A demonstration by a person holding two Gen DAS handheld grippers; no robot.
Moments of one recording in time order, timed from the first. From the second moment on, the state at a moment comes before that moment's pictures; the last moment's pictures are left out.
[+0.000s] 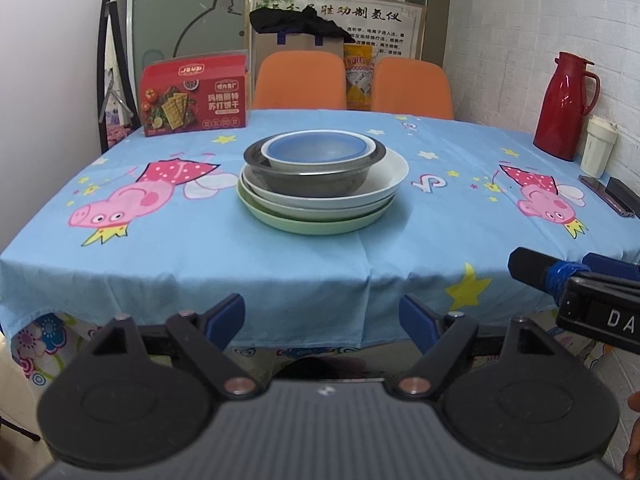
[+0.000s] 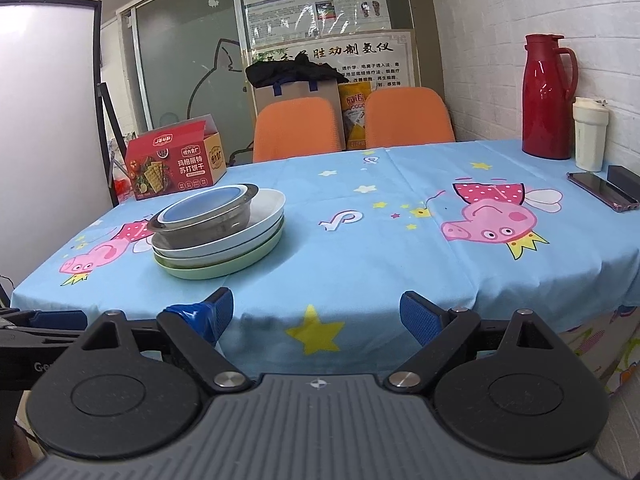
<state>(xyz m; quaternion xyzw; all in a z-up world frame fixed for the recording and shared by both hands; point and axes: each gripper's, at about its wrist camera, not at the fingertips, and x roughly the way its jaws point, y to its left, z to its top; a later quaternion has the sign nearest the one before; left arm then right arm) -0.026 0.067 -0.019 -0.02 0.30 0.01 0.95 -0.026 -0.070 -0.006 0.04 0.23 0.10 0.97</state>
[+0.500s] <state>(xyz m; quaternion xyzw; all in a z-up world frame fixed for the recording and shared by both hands) -0.028 0.058 -0.019 0.00 0.30 0.01 0.95 -0.027 -0.068 -0.009 0.04 0.23 0.10 0.97</state>
